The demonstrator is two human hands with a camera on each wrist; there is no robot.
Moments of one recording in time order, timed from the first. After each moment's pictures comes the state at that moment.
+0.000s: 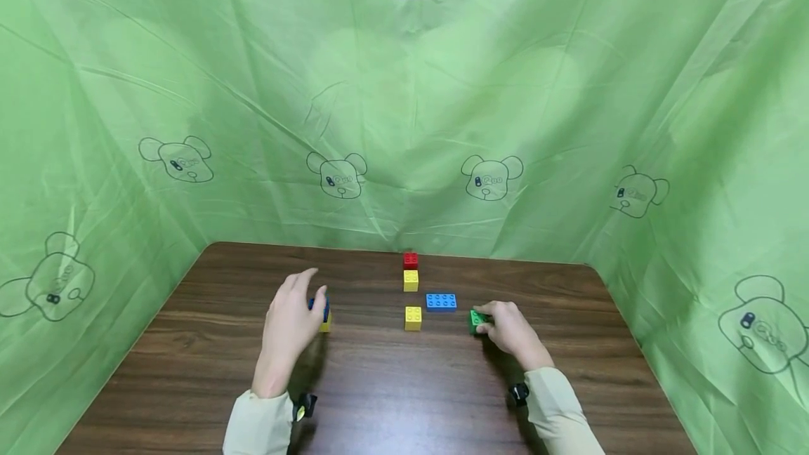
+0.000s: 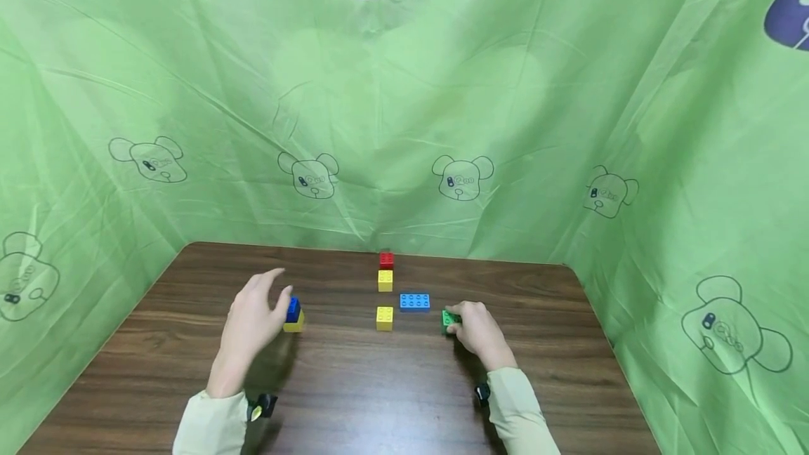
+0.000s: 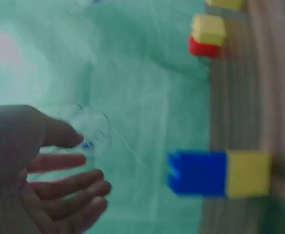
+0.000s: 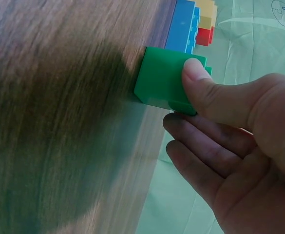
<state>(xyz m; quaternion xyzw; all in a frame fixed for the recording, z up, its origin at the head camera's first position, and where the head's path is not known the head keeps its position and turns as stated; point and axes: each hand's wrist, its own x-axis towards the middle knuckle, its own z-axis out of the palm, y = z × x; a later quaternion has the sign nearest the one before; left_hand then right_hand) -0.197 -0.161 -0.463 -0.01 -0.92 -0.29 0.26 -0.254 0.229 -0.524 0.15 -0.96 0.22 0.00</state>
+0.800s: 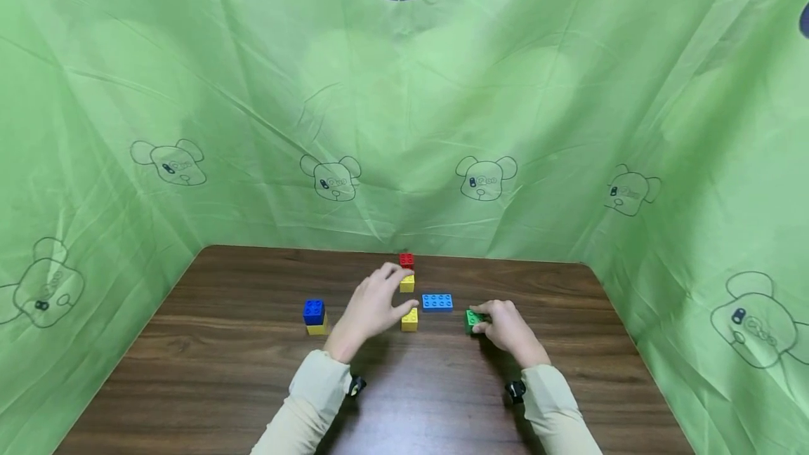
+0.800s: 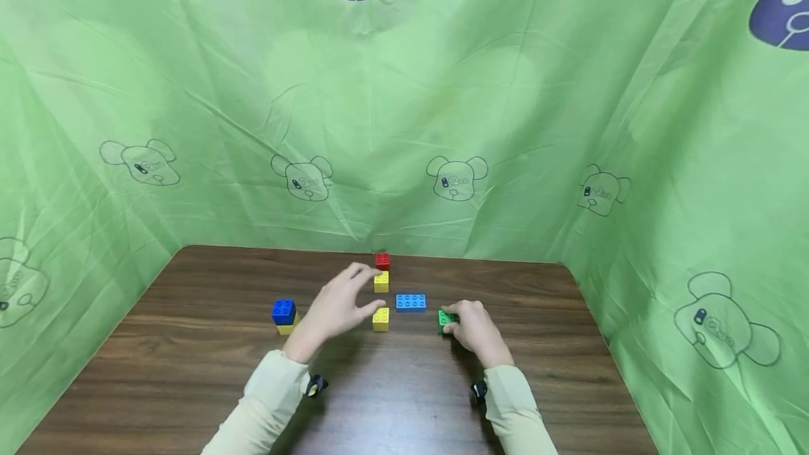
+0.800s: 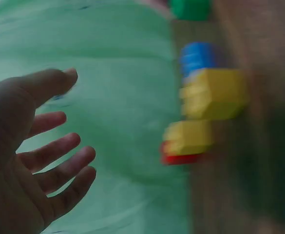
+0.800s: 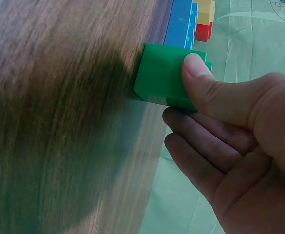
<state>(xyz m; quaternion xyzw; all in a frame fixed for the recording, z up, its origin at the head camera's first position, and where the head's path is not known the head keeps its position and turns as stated) -0.251 -0.059 -0.463 -0.23 -0.94 -0.23 0.11 -0.257 0.231 -0.521 0.13 -0.97 0.23 -0.01</state>
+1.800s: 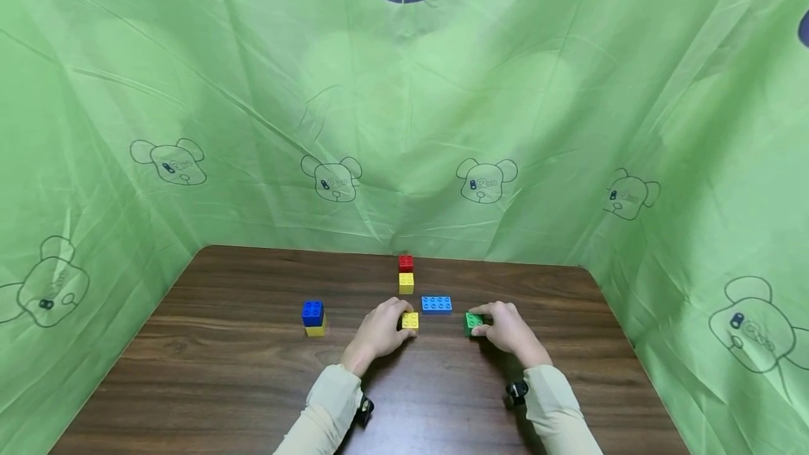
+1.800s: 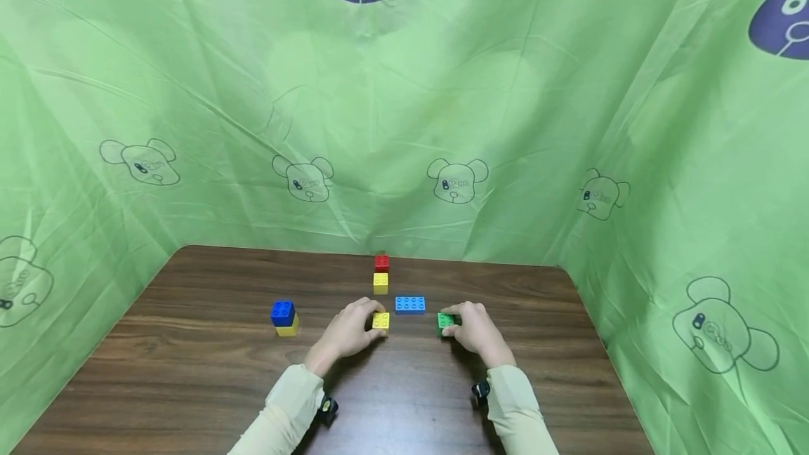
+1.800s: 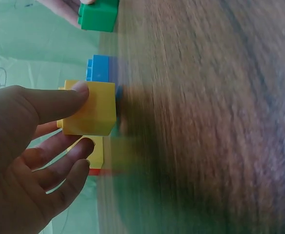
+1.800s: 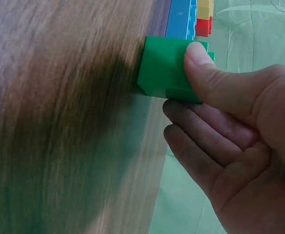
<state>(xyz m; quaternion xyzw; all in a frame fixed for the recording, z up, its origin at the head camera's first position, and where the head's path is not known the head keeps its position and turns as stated) -0.254 -0.046 -0.543 -0.20 -0.94 -0.28 0.02 -0.264 0.238 -0.525 0.12 -0.96 0.25 -0.04</state>
